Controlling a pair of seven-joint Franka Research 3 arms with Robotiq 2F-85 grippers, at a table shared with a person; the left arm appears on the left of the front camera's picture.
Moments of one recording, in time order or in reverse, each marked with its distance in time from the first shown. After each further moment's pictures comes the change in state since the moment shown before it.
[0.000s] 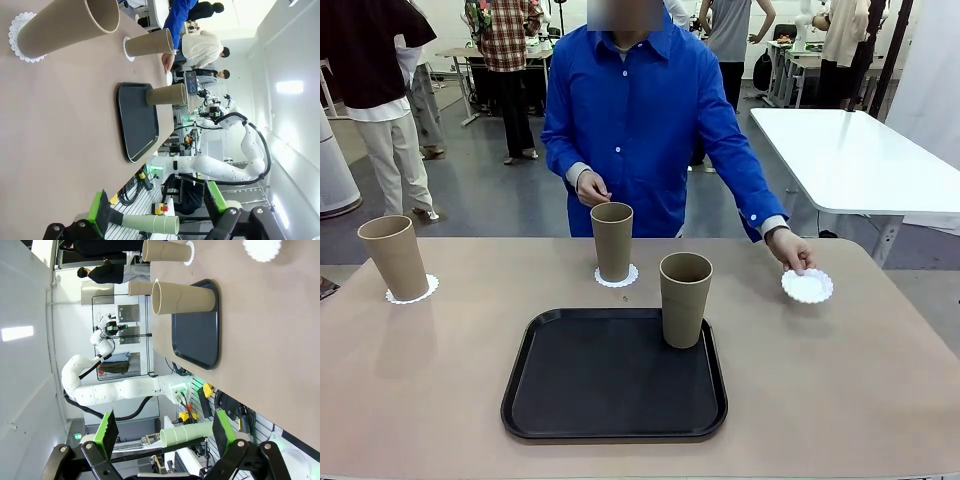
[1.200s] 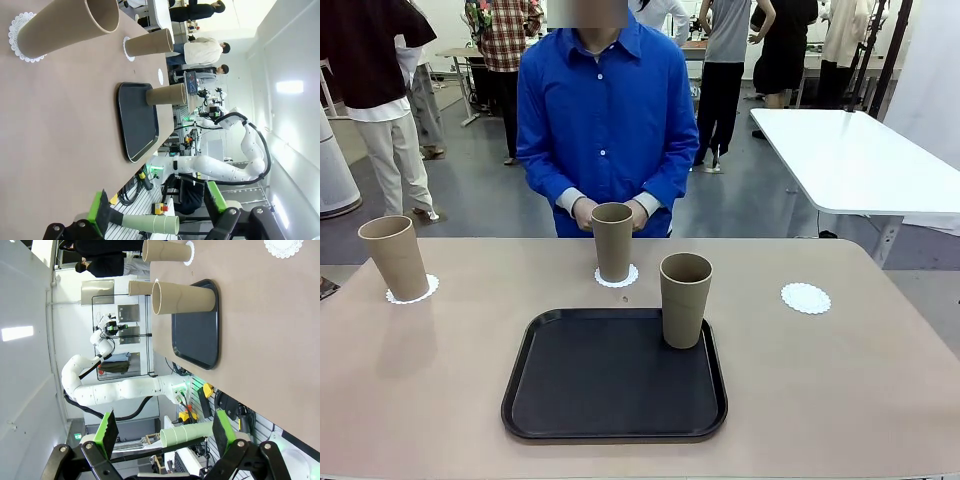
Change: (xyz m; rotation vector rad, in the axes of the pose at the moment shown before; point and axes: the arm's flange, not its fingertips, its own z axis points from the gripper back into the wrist) left arm 0.000 0.000 0.000 0.000 0.001 0.000; right arm 0.000 0.000 0.000 0.000 0.000 0.000
